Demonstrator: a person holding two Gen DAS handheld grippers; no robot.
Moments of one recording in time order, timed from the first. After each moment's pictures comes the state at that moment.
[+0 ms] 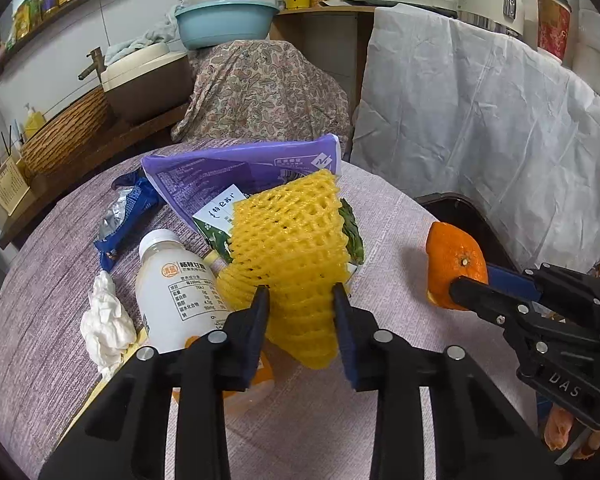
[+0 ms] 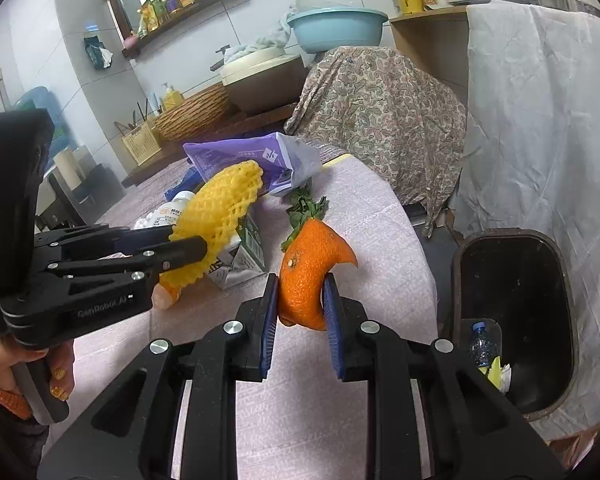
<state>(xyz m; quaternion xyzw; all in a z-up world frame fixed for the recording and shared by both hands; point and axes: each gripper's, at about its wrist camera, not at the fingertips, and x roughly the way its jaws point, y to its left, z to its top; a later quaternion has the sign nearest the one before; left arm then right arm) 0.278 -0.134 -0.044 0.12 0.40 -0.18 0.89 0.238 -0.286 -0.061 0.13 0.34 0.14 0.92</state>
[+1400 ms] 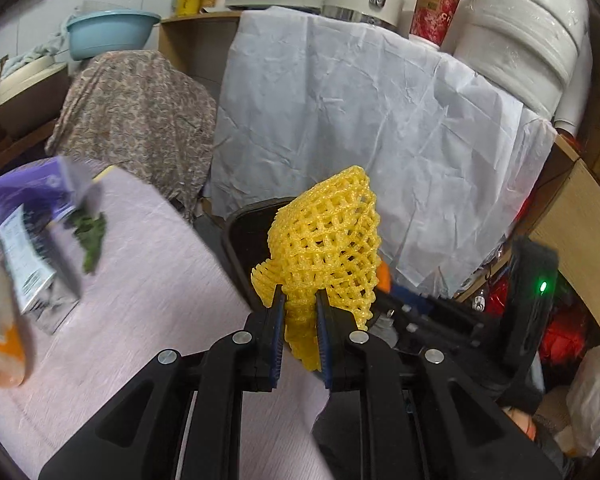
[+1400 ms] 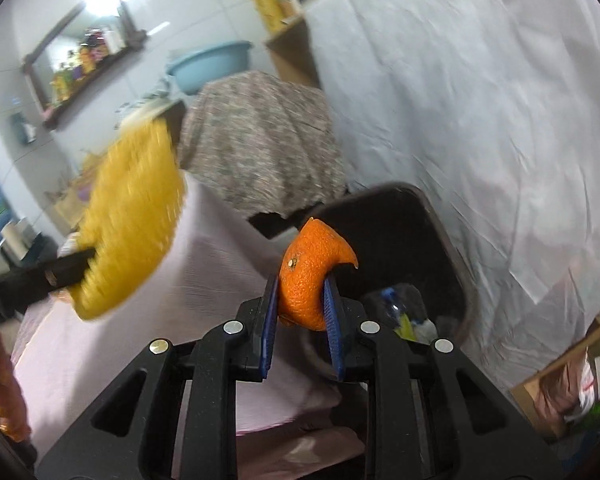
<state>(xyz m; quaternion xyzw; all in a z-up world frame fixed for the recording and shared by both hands) 0.219 -0.278 -0.055 0.06 0.40 -0.36 0.84 0.156 -0.439 -0.115 0.21 0.32 -0.02 0.92</state>
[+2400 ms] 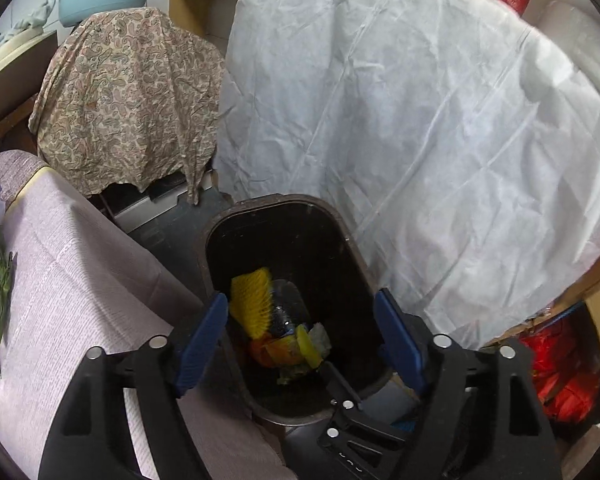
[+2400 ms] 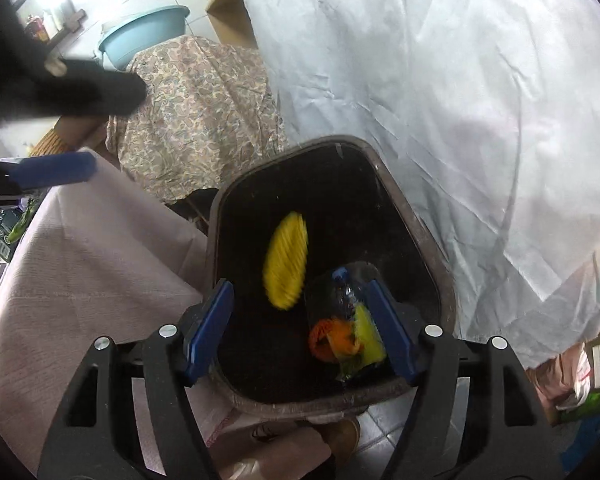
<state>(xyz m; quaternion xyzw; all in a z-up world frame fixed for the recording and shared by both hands) 0.294 -0.367 -0.091 0.05 0.46 -0.30 0.84 0.216 -0.482 -0.195 0.22 0.38 -0.08 0.89</state>
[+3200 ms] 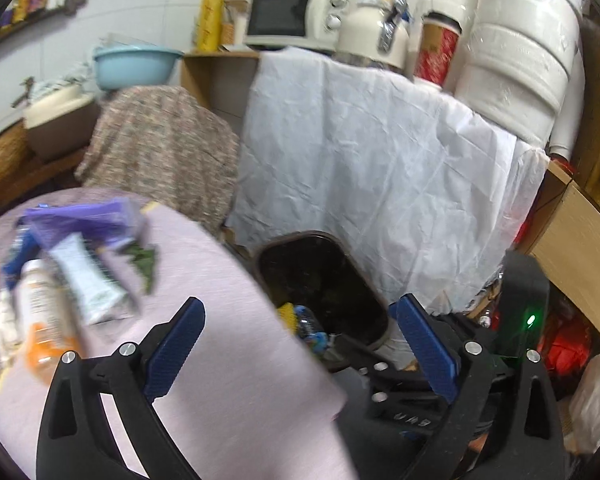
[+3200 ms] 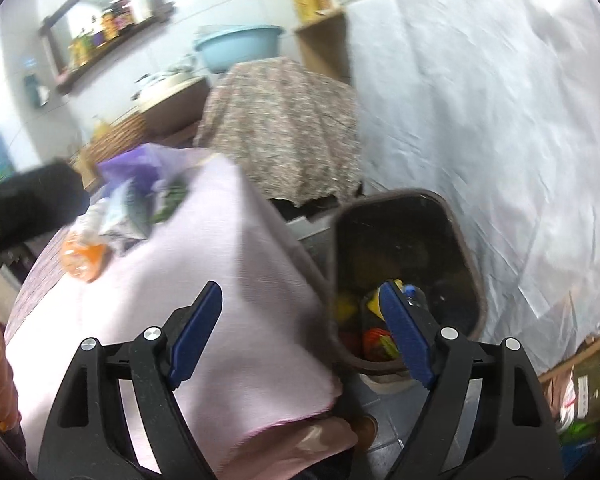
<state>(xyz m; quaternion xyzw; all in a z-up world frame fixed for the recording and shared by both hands) 0.199 -0.225 -0.009 0.05 0.34 -0.32 0.88 0.166 -0.388 -0.083 0.15 0.33 0.02 0.93</state>
